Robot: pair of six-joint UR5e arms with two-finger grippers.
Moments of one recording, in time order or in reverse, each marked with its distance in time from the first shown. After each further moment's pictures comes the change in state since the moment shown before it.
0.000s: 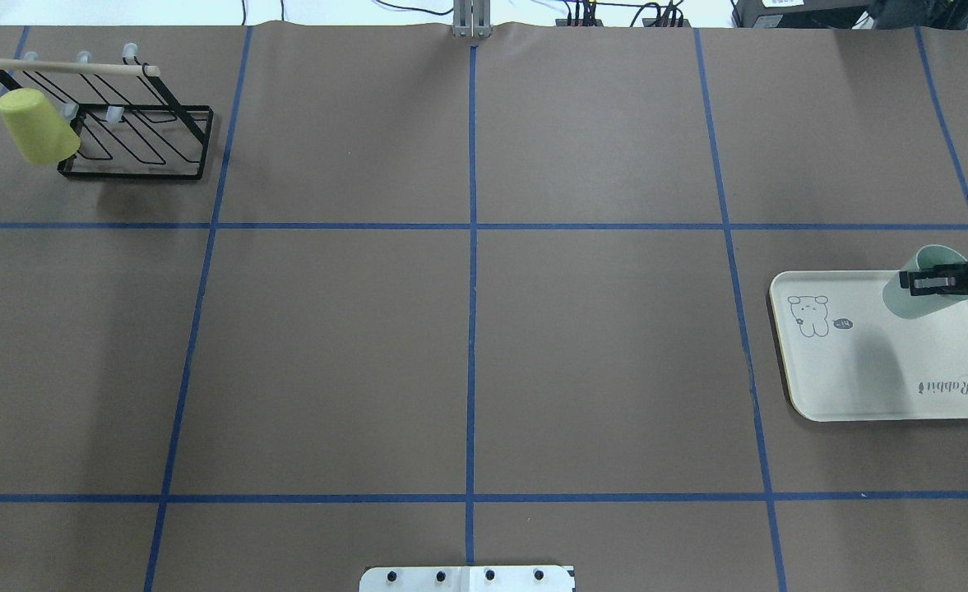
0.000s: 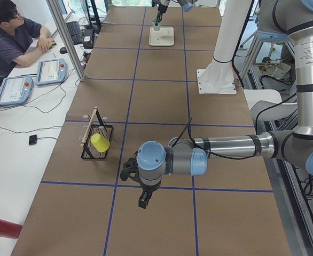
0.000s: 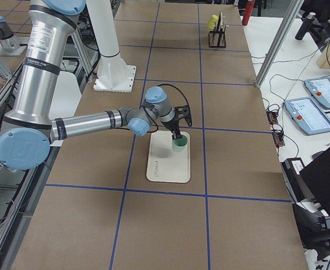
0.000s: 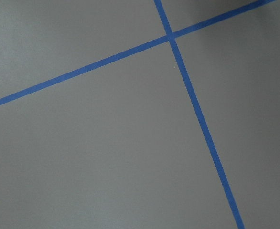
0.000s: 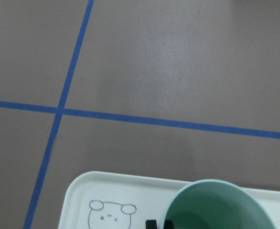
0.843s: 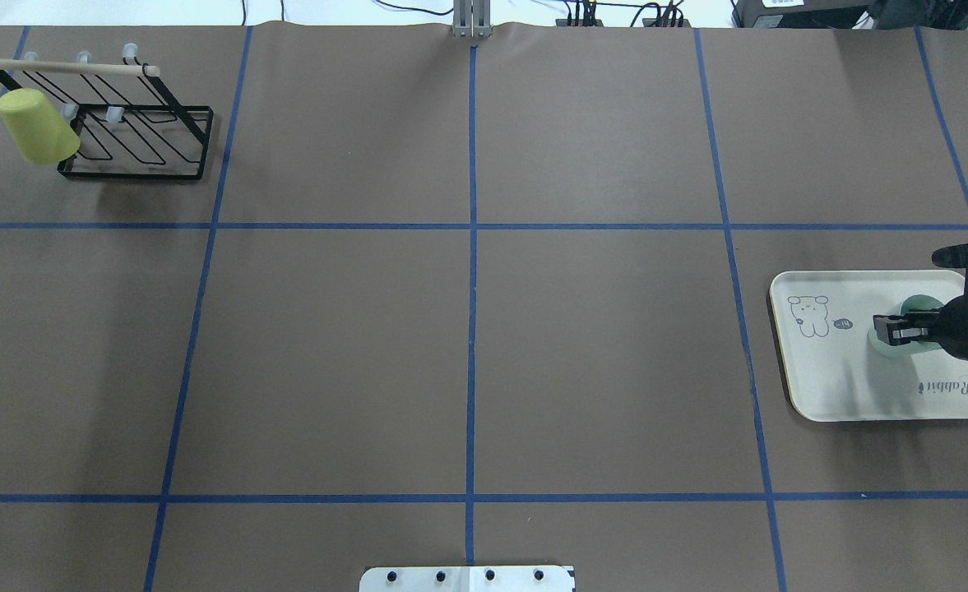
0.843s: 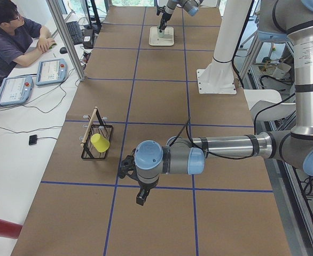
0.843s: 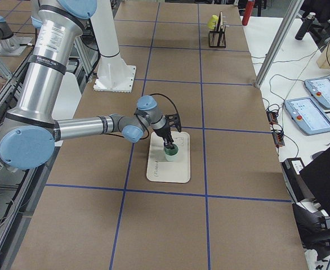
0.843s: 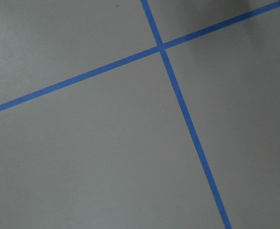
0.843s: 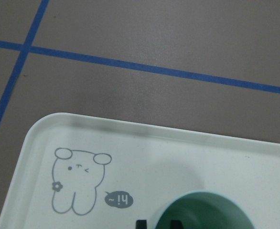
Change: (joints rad) left arm 0.002 -0.016 0.006 0.001 -0.042 -0.002; right arm -0.146 -0.016 -0.038 0.032 -0.145 0.046
